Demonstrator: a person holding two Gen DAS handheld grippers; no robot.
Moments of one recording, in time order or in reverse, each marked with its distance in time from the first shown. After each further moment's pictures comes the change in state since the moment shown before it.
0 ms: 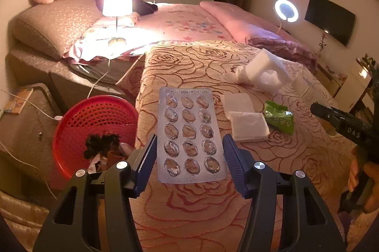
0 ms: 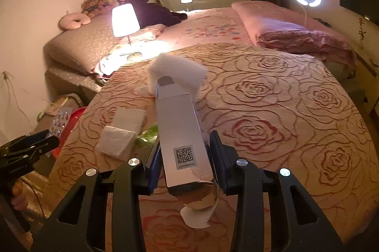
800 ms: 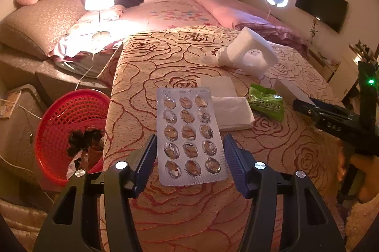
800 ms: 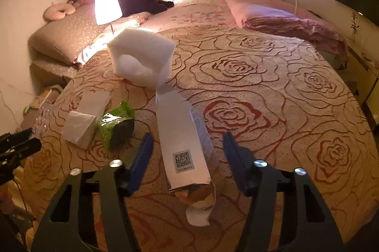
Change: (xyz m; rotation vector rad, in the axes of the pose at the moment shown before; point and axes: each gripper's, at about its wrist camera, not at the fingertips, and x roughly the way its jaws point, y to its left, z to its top) left arm 0.025 -0.034 -0.007 0.054 0.066 -0.048; right arm 0.033 -0.033 -0.017 0.013 0.072 -0.084
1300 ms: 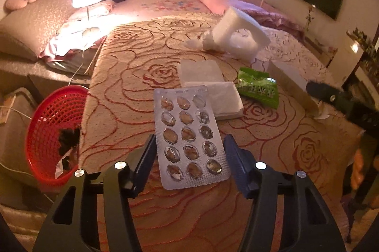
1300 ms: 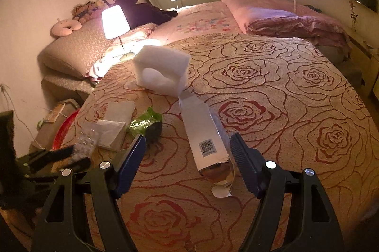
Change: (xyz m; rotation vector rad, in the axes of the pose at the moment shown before) left arm 0.018 -0.018 -0.005 0.040 0.049 -0.017; right arm -0.036 0.010 -0.005 0.071 -0.047 0.064
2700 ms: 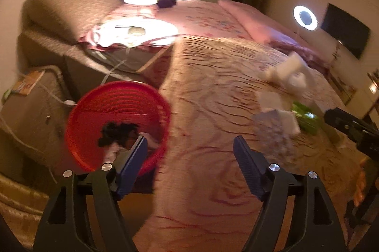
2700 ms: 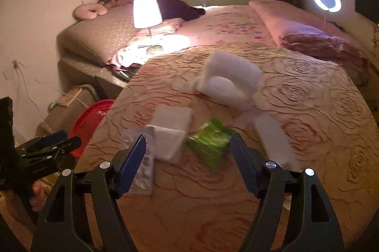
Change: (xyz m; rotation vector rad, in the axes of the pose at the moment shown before) left arm -0.042 0.085 -0.009 -0.172 -0.086 0.089; right arm 0.009 0.079 0.013 -0.124 0.008 0.067
